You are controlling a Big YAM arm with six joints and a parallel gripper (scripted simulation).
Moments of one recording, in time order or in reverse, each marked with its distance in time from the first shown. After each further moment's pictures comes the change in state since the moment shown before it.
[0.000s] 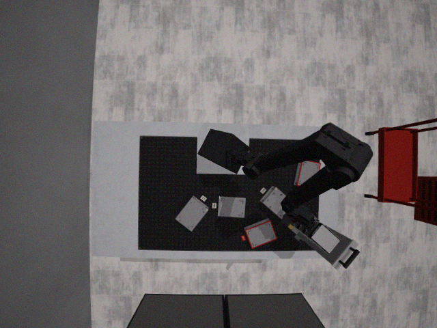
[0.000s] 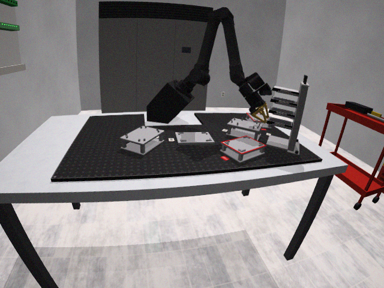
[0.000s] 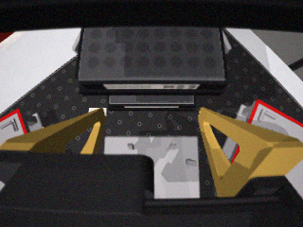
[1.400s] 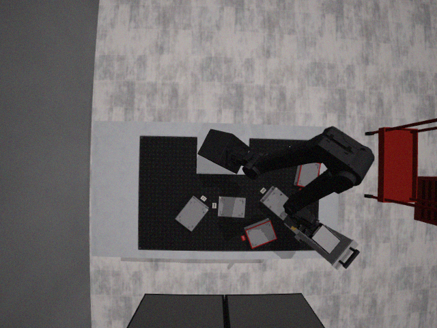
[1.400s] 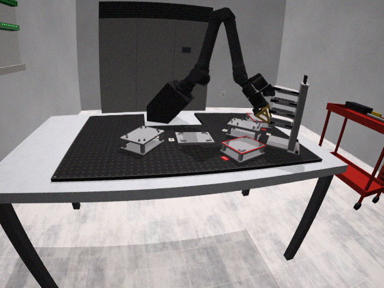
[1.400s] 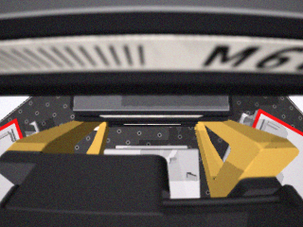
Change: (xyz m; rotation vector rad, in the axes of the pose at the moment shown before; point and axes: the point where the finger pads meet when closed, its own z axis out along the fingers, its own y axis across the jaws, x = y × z) arm -0.011 0.000 0.013 0.000 0.004 0.001
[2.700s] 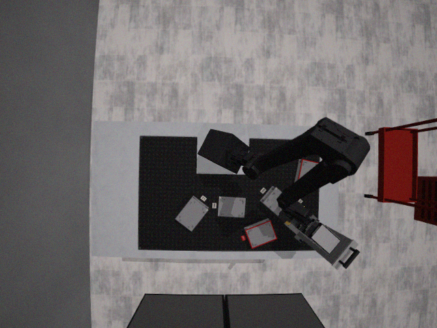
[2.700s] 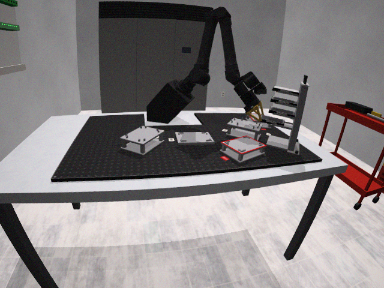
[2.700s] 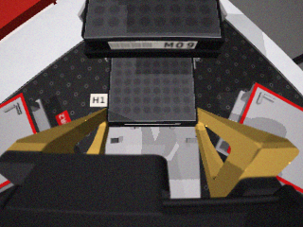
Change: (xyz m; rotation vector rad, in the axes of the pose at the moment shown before) arm 0.029 0.001 -0.031 -0.001 0.001 0.002
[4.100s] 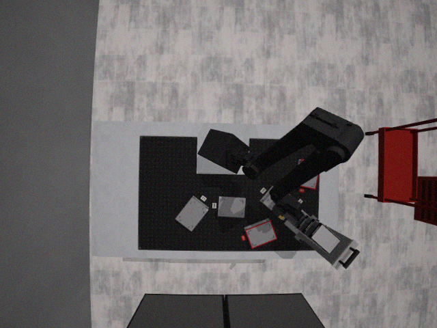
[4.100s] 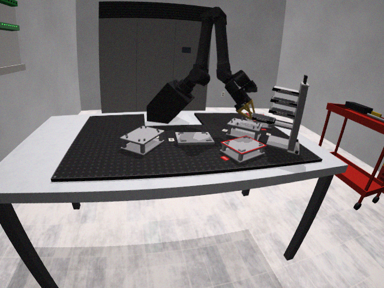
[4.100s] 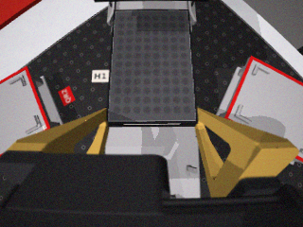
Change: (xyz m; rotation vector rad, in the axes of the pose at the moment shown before) arm 0.033 0.000 -0.034 0.001 0.000 0.002
